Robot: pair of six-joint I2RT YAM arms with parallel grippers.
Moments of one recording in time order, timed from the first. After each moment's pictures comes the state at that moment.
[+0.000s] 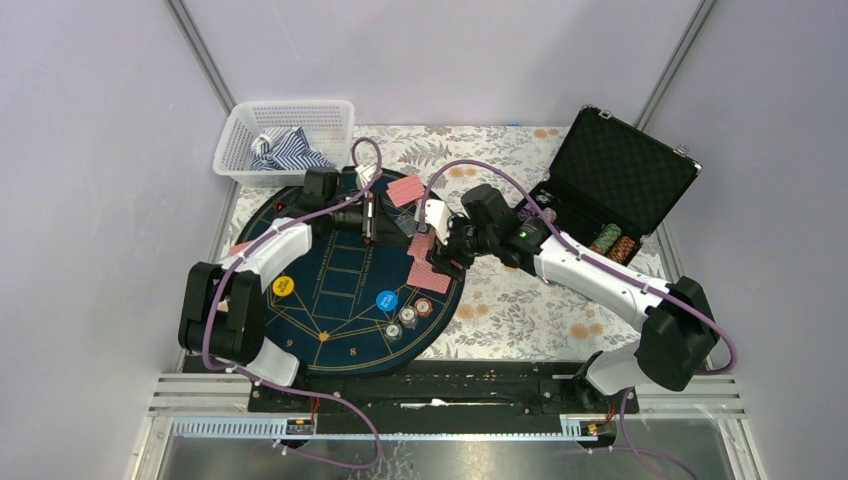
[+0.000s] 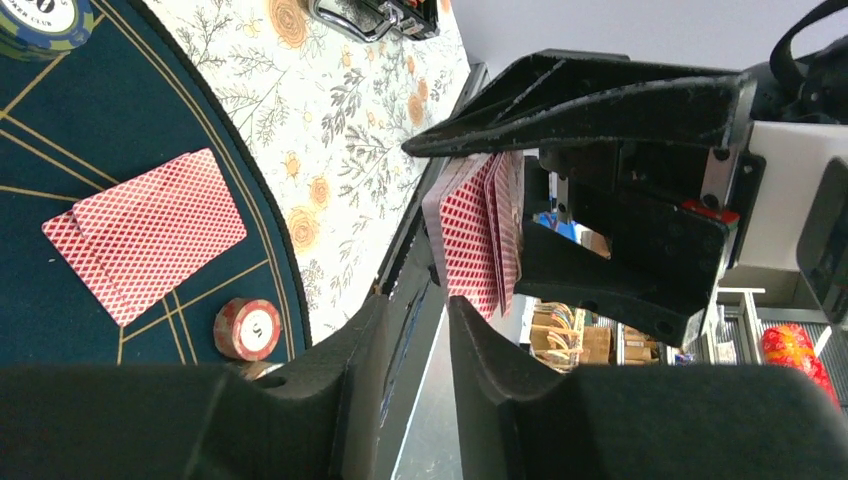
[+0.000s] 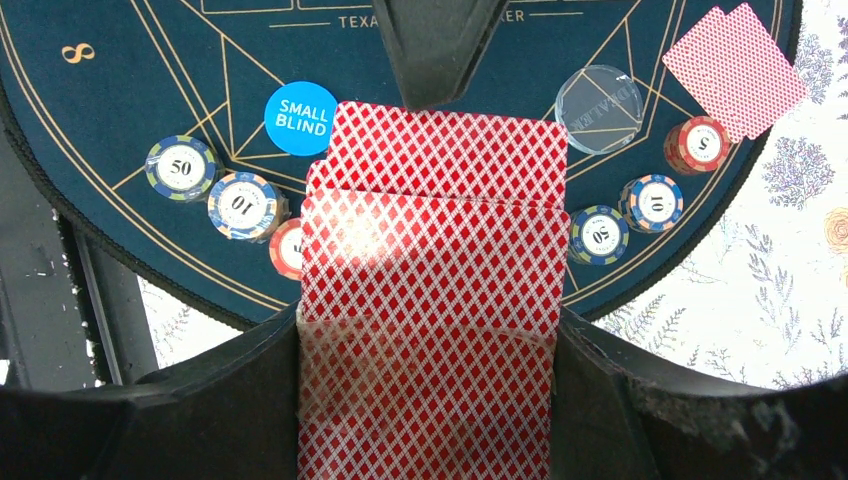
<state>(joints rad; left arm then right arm) -0.23 1.53 0.98 -0.17 1.18 -0.51 0.77 1.45 1.12 -0.39 -0.36 -0.45</state>
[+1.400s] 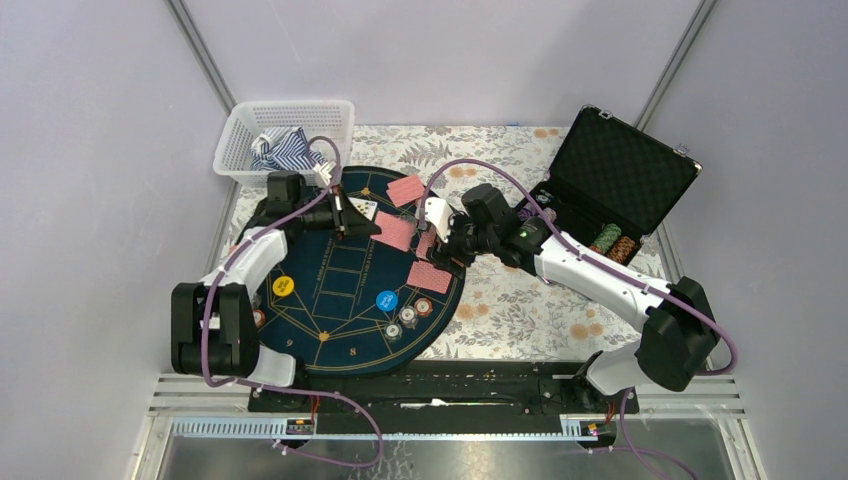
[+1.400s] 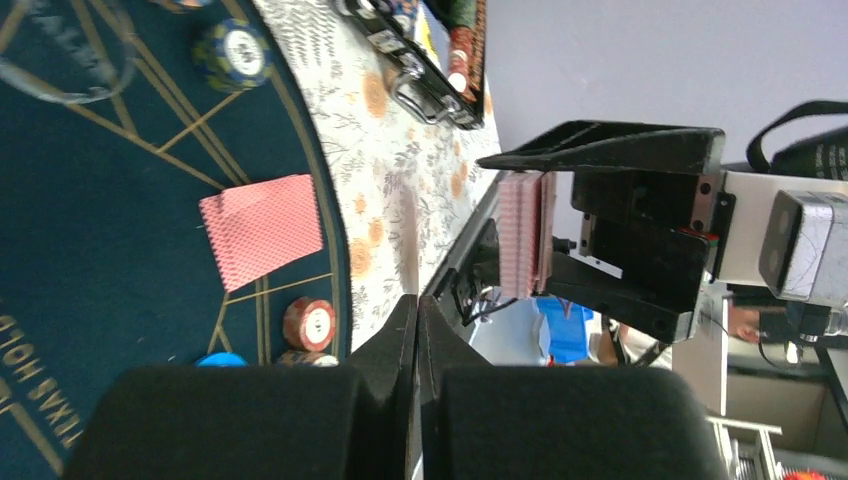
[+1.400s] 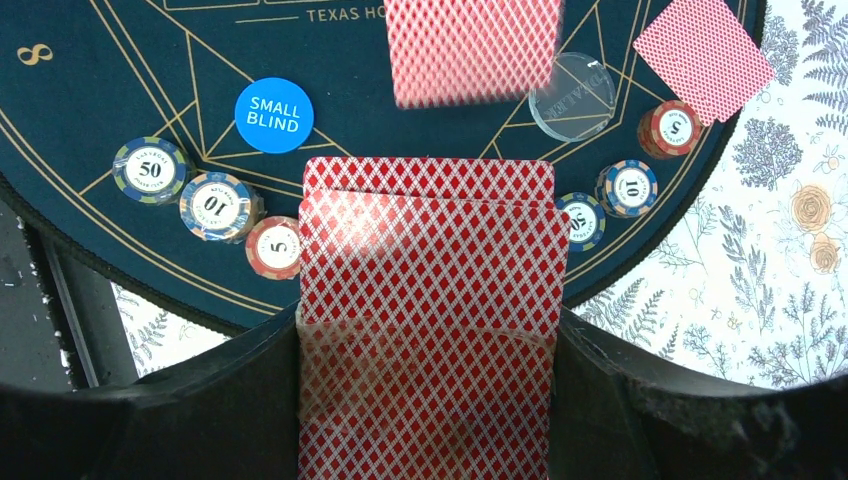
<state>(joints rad) -0.05 1.43 0.89 -0.10 1.13 -0.58 0.77 1.44 1.12 -0.38 -0.31 -0.44</state>
